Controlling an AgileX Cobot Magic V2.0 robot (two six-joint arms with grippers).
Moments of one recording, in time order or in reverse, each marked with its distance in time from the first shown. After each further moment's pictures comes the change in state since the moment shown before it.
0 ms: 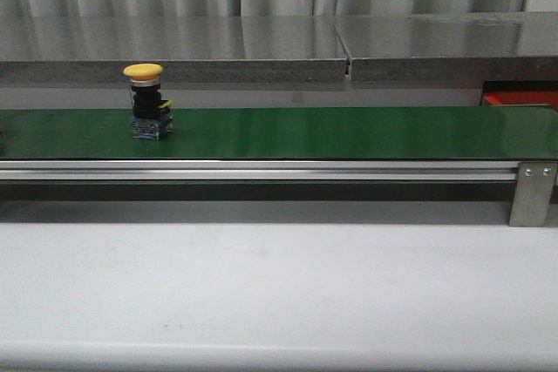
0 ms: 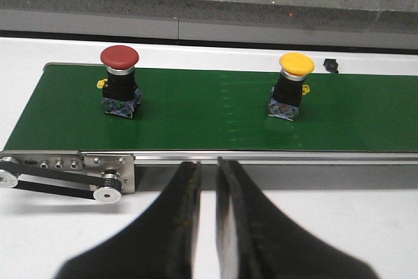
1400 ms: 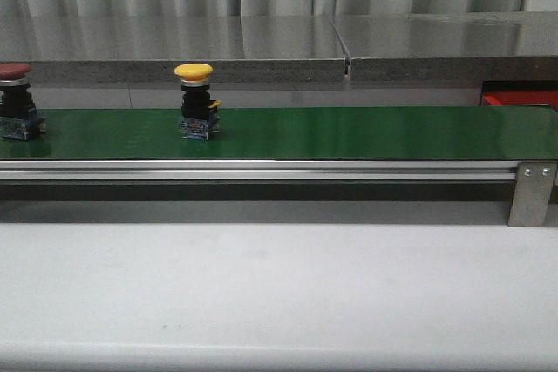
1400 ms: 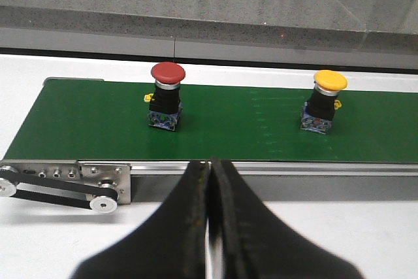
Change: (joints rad) left arm 0.000 -0.077 0.027 -0.014 0.000 0.000; right arm 0.000 0.169 -0.089 0.139 0.163 -0.033
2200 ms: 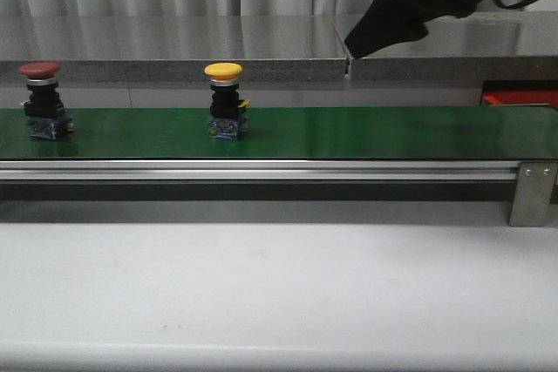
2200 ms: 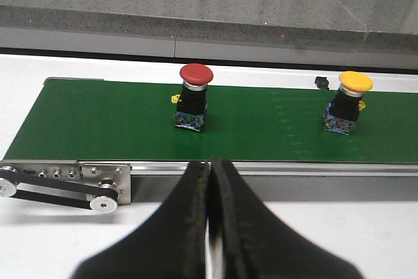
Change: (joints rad) left arm 0.000 0.000 0.000 0.000 0.000 0.000; right arm 0.296 0.809 -0.568 -0.354 0.151 -0.037
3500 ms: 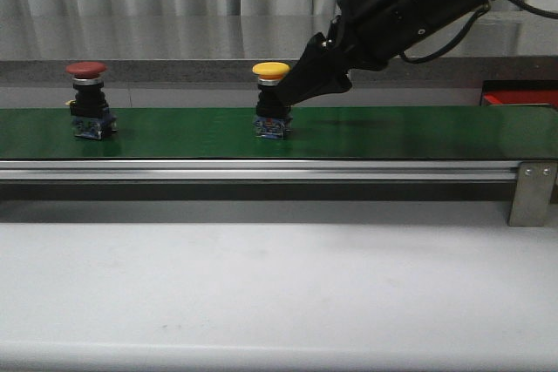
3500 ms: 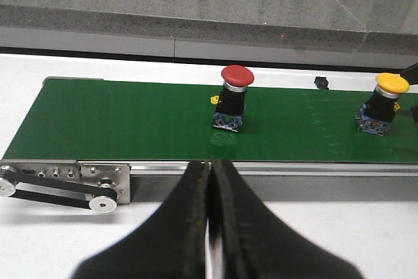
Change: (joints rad) left arm 0.000 0.000 0.000 -0.002 0.000 0.000; right arm 0.079 0.243 -0.154 0.132 0.130 -0.165
